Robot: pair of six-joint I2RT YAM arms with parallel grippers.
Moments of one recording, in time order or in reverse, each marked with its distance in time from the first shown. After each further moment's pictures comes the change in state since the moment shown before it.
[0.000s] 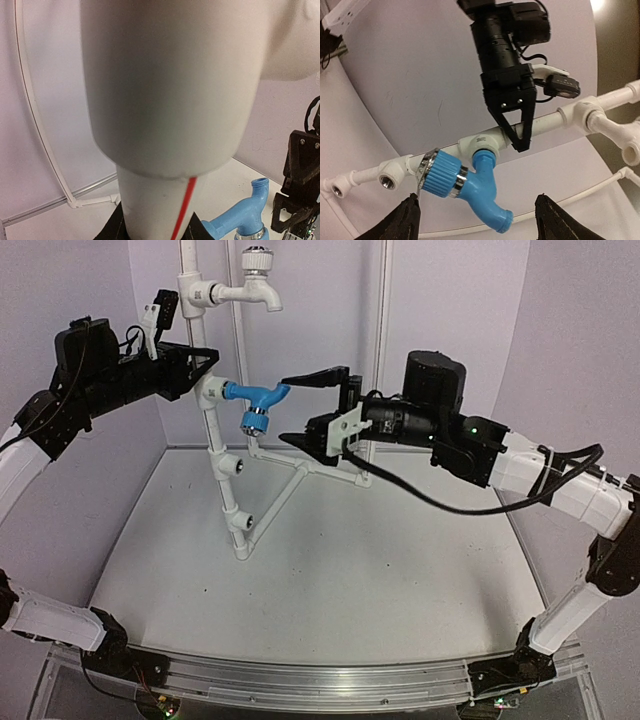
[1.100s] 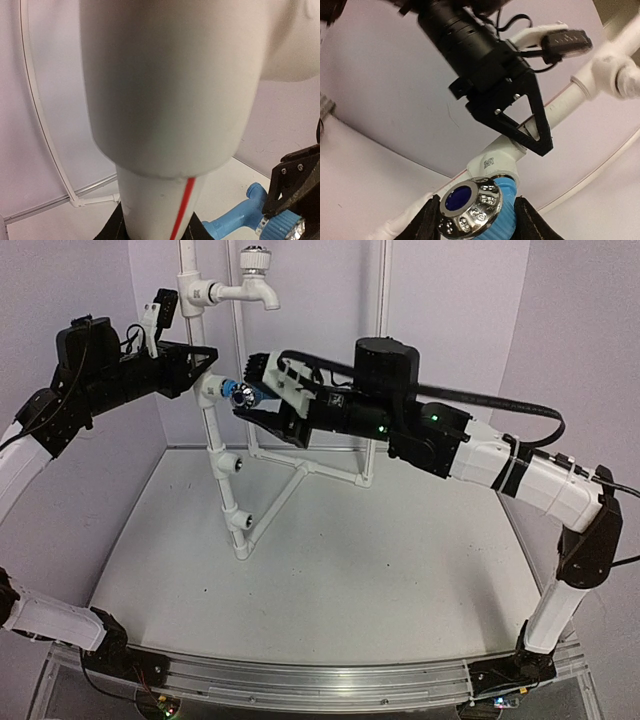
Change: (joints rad) left arm 0.008 0.009 0.011 -0.004 -0.013 -0.006; right arm 0.100 0.200 0.285 -0.092 0.239 0.528
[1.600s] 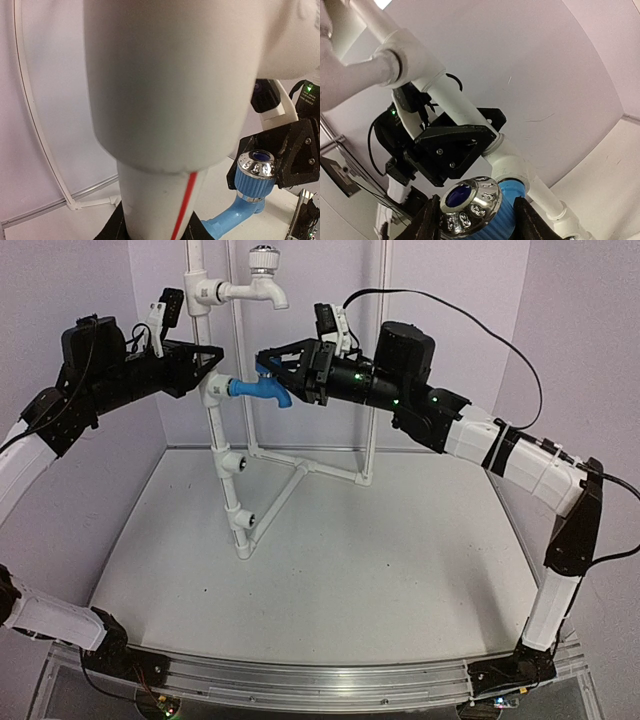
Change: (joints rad) left arm -0.010 0.012 0.000 0.025 0.005 0.001; right arm -0.179 0.066 0.067 0.149 -0.288 1.582
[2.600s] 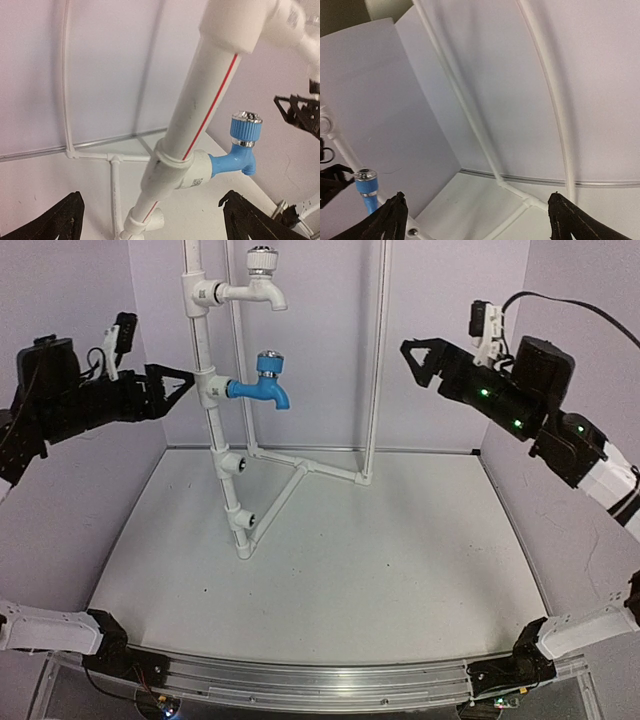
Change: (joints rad) left arm -0.009 -0.181 -0.039 -0.264 -0.105 -0.205; right arm -0.101 -0.595 -0.445 -0.244 0.693 -0.443
